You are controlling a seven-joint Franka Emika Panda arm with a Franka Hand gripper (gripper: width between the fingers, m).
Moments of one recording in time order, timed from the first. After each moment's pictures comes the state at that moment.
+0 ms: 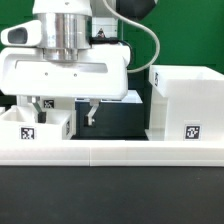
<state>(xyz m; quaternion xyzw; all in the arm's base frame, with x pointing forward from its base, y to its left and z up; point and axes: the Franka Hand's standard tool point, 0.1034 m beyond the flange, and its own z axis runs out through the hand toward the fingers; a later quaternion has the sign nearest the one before) 0.569 -0.096 0.014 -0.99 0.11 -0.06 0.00</state>
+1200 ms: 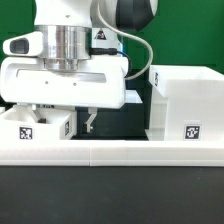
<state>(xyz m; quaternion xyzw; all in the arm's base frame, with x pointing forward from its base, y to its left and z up) 0.561 -0.097 0.008 -0.99 0.11 -0.06 0.00</state>
